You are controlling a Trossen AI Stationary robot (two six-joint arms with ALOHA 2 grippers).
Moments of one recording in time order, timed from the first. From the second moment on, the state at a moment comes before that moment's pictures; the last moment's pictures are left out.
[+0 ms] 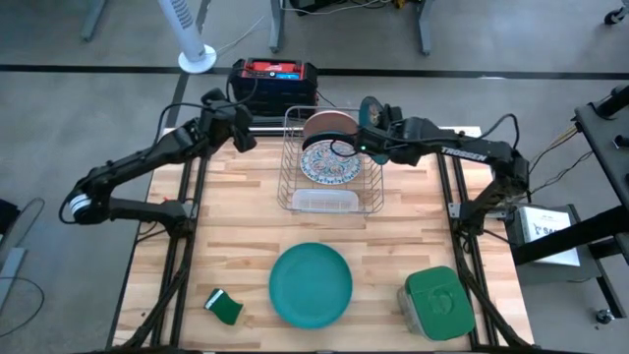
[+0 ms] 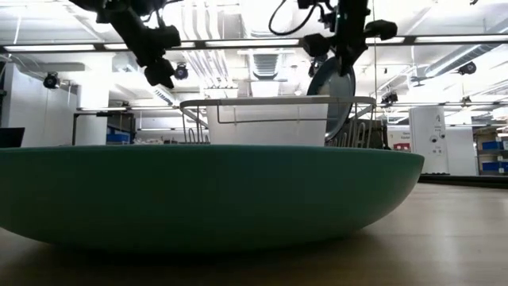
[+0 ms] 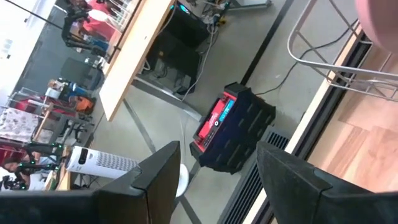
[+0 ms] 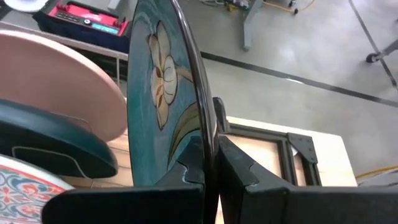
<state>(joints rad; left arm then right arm) 0.62 1.14 0.99 -0.36 -0.61 0.61 -0.25 1.64 1.62 -1.36 0.87 1.03</state>
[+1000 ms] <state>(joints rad) 0.63 1.28 0.98 -0.36 -0.55 0.62 -0.26 1.72 1.62 -1.36 0.72 1.09</state>
